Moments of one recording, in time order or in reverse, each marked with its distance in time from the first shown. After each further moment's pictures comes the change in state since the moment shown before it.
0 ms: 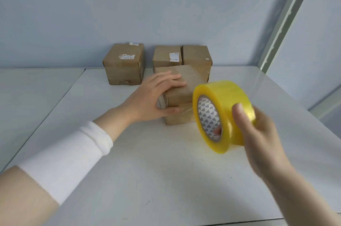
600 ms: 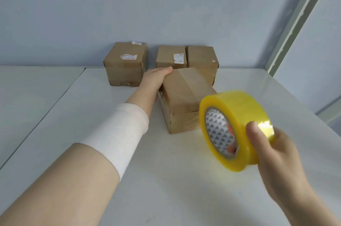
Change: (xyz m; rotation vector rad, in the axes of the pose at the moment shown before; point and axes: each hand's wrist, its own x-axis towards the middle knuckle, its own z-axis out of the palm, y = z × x) left_hand 0.064 -0.037 0.024 -0.989 0.366 -1.134; right_hand -0.004 0.009 -0.004 -0.078 0.032 0.018
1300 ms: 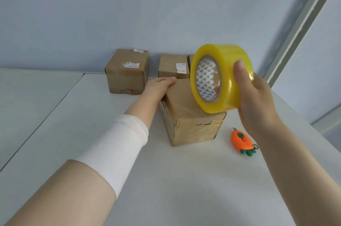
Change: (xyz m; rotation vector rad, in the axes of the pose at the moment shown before) left_hand 0.009 -0.002 -0.004 0.013 -0.063 0.007; right_hand 0.113 -0.022 0.034 0.098 -0.077 -0.141
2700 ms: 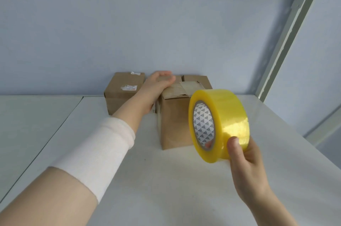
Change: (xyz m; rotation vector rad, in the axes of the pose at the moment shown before) left_hand -0.001 0.052 -0.010 0.103 -0.218 0.277; right_hand -0.076 0.026 0.009 0.052 0.110 -0.082
